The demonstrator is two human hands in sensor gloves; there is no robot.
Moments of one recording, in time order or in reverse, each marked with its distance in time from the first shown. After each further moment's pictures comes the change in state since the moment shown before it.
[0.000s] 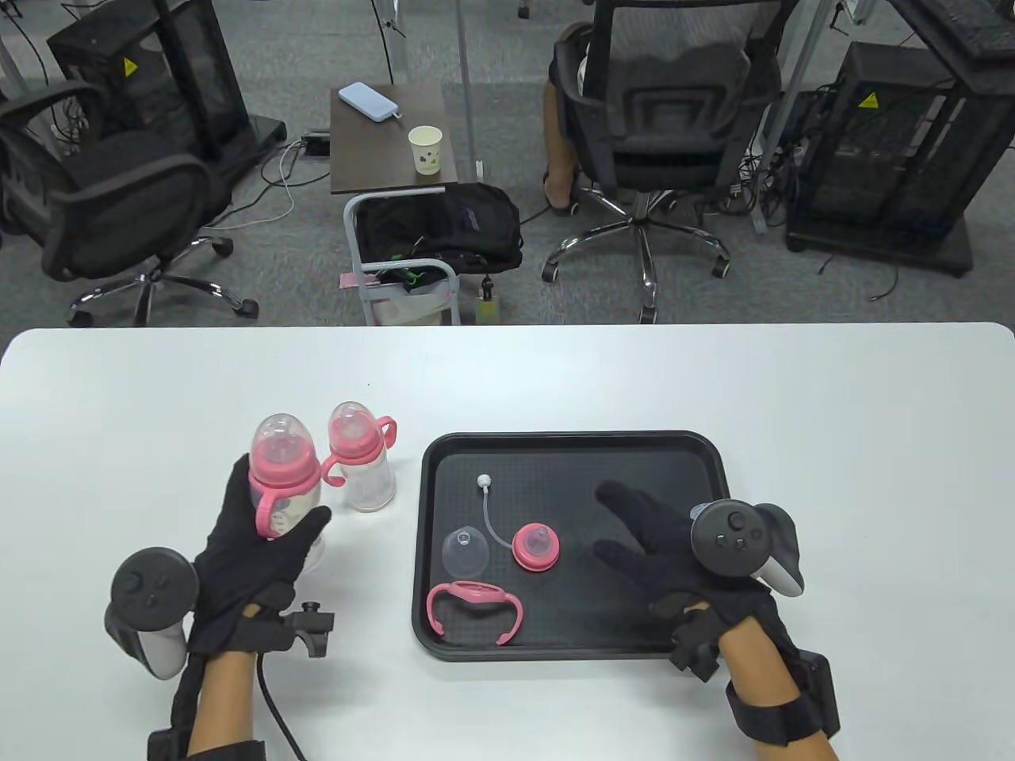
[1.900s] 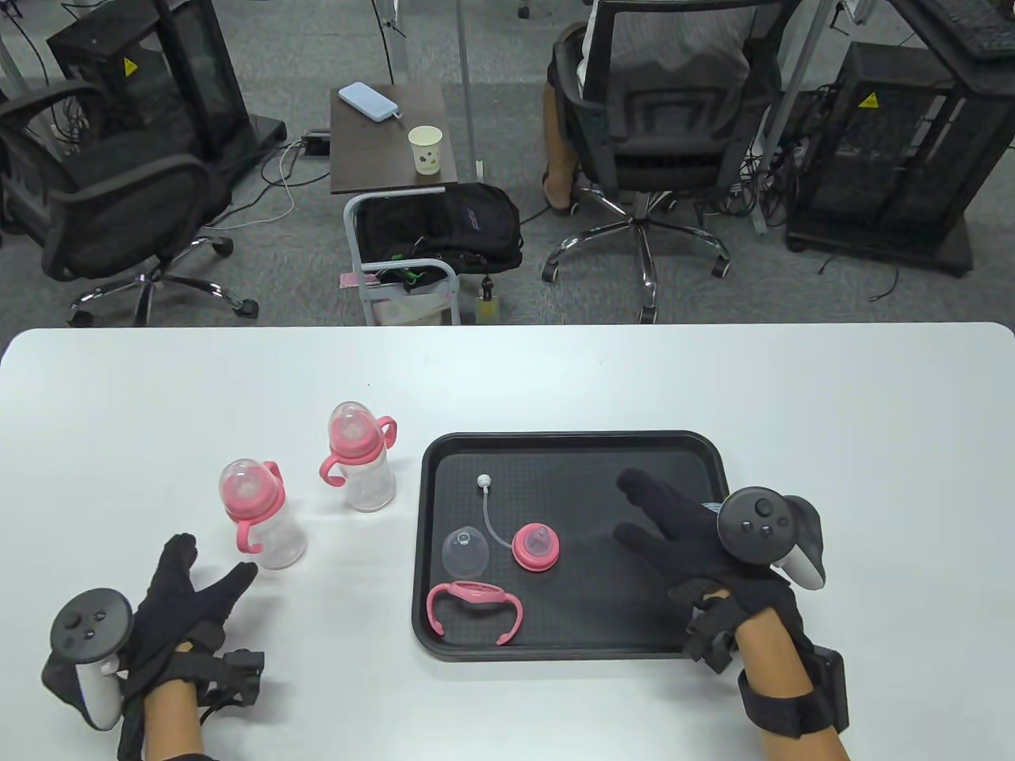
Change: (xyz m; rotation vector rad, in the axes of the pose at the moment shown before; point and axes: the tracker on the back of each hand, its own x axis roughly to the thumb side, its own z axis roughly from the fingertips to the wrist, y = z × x) left_hand -0.087 0.053 0.032 0.019 0.383 -0.137; right_hand -0.014 -0.015 0.003 -0.024 0.028 -0.064
